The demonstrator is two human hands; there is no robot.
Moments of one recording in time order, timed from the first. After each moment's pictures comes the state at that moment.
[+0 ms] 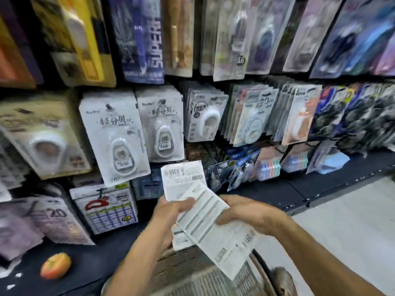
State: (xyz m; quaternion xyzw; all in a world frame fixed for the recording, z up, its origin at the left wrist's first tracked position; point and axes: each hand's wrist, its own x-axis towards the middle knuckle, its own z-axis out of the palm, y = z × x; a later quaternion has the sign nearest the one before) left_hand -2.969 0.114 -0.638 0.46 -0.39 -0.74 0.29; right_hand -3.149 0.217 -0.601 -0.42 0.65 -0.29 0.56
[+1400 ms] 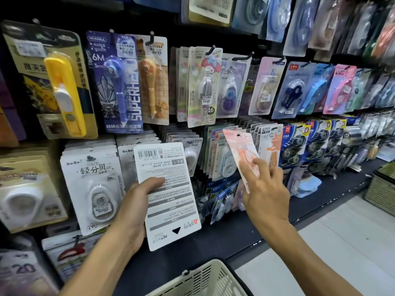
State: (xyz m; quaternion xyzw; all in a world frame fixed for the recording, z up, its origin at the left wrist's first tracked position) left_hand -2.965 0.108 -0.497 0.34 -0.47 -0.72 0.37; right_hand -3.185 0.227 -0.517 -0.42 0.84 -0.12 -0.32
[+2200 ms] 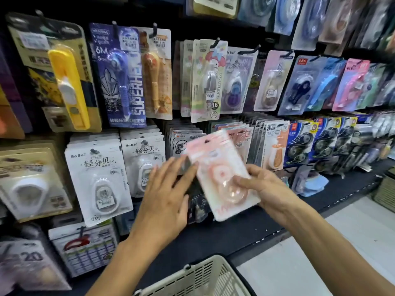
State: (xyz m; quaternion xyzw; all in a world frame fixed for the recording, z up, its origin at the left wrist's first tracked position) left_hand -2.985 0.116 -0.536 0.24 -0.90 -0.01 0.37; right_hand -3.205 0.226 -0.501 -0.35 0.60 -0.60 0.39
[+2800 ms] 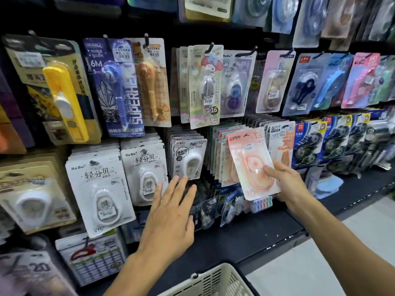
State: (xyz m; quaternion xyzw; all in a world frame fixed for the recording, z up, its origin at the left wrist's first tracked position) left_hand -2.995 0.120 -0.551 0.31 -0.92 0.05 0.24; right_hand -3.298 0.204 -0.538 -0.24 0.65 -0.67 0.26
